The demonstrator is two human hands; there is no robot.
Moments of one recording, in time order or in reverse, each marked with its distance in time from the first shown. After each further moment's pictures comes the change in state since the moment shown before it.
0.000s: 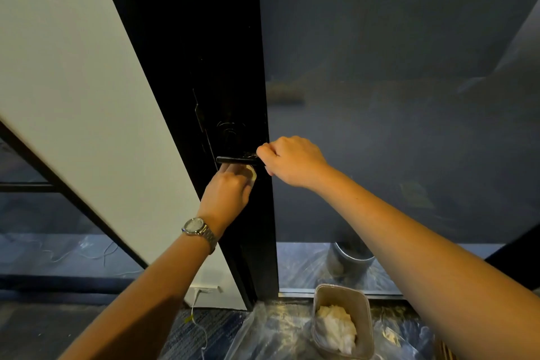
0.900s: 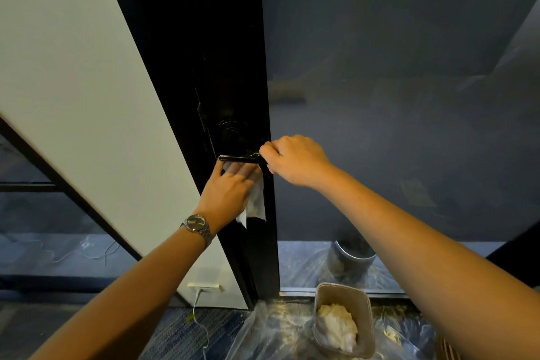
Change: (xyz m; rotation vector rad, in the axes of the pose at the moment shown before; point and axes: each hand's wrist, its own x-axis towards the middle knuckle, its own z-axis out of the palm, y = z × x) left_hand 0.003 -0.018 0.003 0.552 -0.129 0.269; right_hand -0.003 -0.001 0.000 -0.011 0.012 0.000
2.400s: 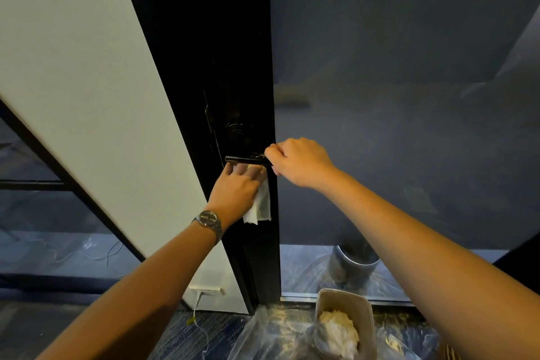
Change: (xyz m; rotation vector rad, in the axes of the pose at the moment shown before) left_hand 0.009 0.004 0.006 -0.055 0.100 -0.001; right_hand -0.001 -0.003 0.000 0.002 0.017 0.013
